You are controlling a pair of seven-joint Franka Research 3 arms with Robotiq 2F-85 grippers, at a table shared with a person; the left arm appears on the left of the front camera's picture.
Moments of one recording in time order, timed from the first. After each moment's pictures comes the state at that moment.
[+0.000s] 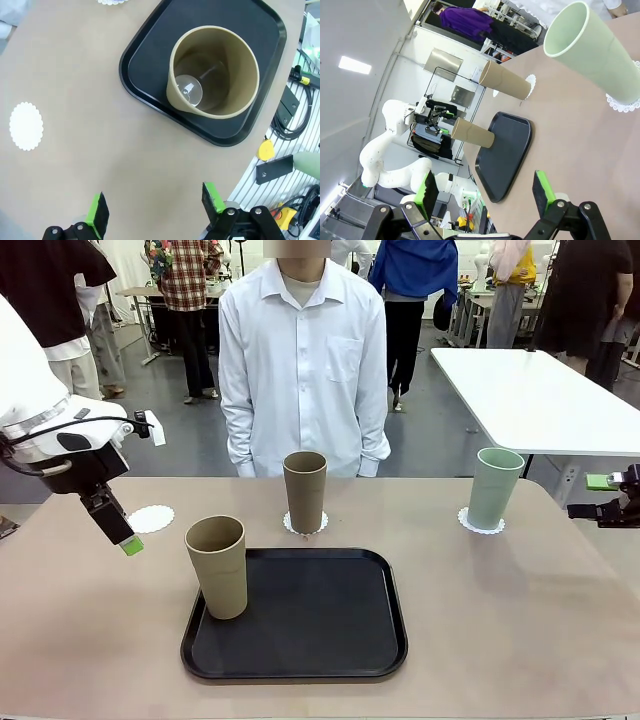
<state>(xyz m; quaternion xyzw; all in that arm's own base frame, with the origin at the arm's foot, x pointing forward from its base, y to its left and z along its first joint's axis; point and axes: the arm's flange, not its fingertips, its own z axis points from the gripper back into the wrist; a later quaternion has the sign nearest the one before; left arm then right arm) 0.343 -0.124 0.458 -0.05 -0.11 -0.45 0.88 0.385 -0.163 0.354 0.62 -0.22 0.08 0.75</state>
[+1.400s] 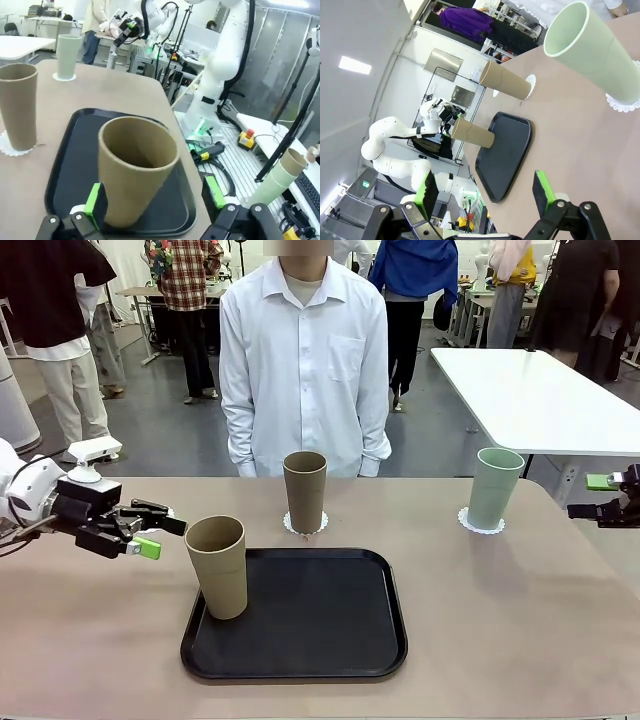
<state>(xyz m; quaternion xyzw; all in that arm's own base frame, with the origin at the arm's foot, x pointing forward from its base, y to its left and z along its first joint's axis) 0.398 -0.067 0.328 -0.52 -0.32 -0.52 0.59 0.385 -0.163 0.354 0.62 -0.22 0.08 0.75</state>
